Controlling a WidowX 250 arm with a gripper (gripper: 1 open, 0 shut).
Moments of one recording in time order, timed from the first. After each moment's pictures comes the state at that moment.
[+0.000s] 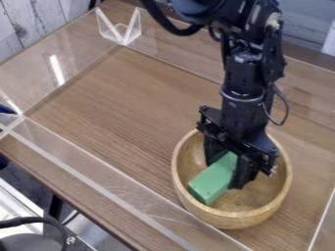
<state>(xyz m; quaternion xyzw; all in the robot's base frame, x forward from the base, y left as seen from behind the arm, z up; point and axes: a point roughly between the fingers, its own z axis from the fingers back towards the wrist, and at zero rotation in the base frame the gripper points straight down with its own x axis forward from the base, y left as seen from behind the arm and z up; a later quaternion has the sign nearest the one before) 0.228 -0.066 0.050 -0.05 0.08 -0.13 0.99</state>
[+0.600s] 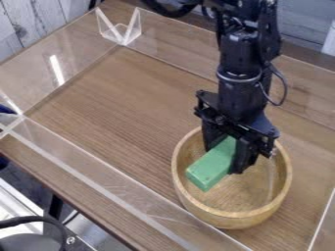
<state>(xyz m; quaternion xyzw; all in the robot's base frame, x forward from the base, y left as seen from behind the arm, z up) 0.231 -0.060 0.064 -0.06 0.07 -0.12 0.99</state>
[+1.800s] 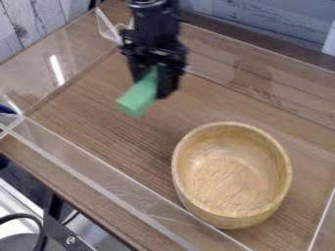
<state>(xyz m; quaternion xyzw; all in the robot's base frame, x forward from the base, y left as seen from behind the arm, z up) 0.246 0.082 0.092 -0.05 0.03 -0.01 1.00</state>
